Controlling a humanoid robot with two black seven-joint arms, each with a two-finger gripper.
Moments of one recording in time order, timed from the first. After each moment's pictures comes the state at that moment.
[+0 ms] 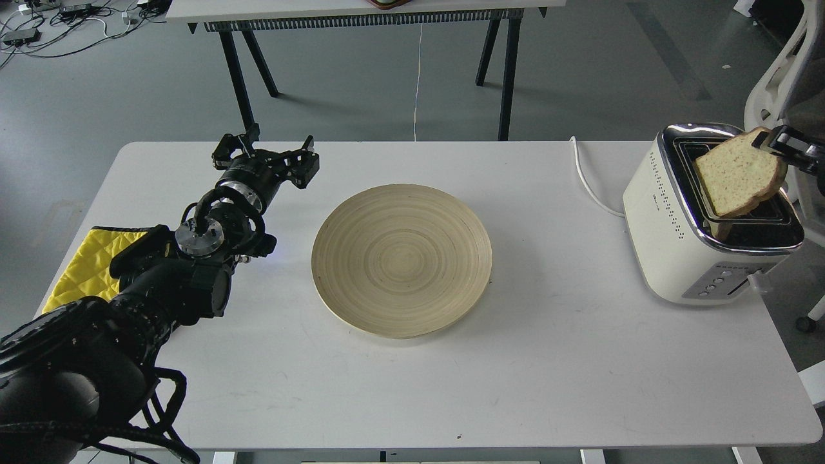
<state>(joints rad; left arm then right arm) -0.89 -0.01 -0.64 -0.16 -1.03 -0.48 0.15 1.63 -1.15 -0.66 1.42 -0.69 -0.07 0.01</state>
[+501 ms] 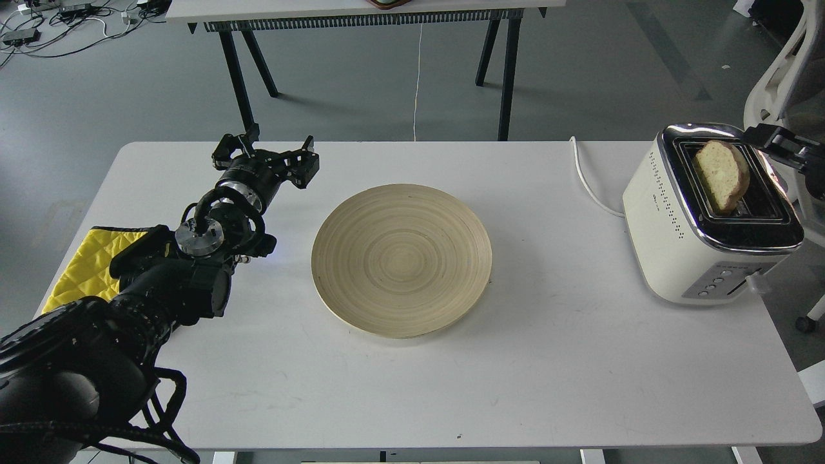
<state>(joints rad) -0.89 -0.01 -0.64 -0.16 -1.03 -0.48 0.15 1.59 -1.11 -0.63 1.38 -0.66 -0.14 0.01</state>
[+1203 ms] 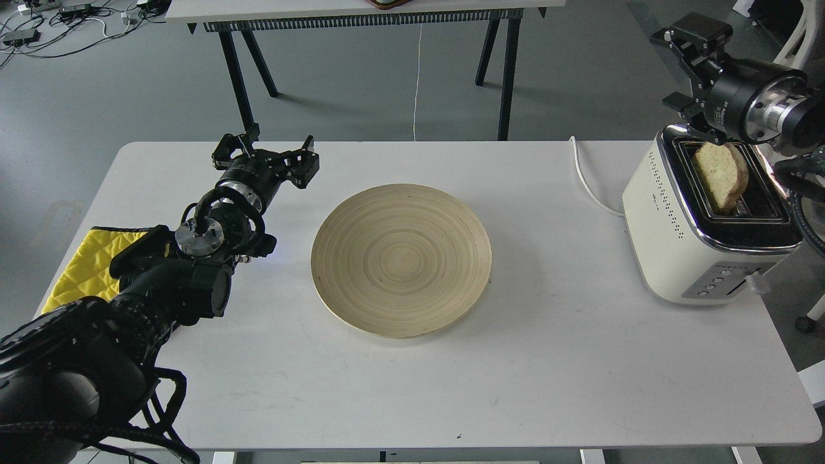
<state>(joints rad) -0.89 -0.01 -0.64 -0.16 -1.03 -0.48 0.15 1.53 -0.87 -0.32 1.37 0.02 -0.14 0.10</state>
